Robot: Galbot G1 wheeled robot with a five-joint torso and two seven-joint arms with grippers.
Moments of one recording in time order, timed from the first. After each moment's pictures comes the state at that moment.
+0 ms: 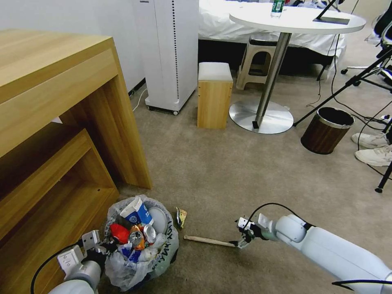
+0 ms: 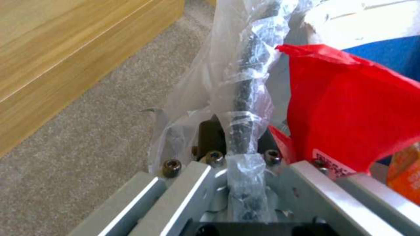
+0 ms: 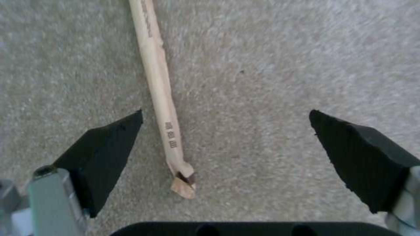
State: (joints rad) left arm 1.68 -1.50 -0.77 -2.17 -0.55 0.62 -0.19; right arm -0.63 0.80 -0.58 1.27 0.32 -0.17 -0.45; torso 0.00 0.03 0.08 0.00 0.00
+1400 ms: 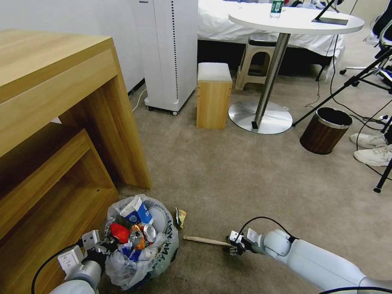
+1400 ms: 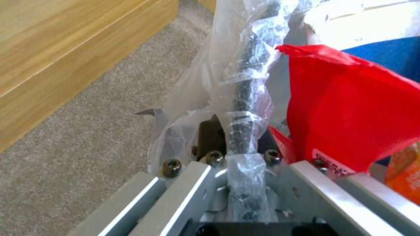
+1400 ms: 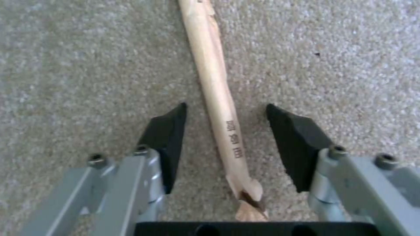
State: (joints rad) left arm 1.68 -1.51 -0.77 -2.17 -0.54 0.61 -0.18; right arm -0.67 0.89 -0.64 1.15 0.29 -0.13 -0.39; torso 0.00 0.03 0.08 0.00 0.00
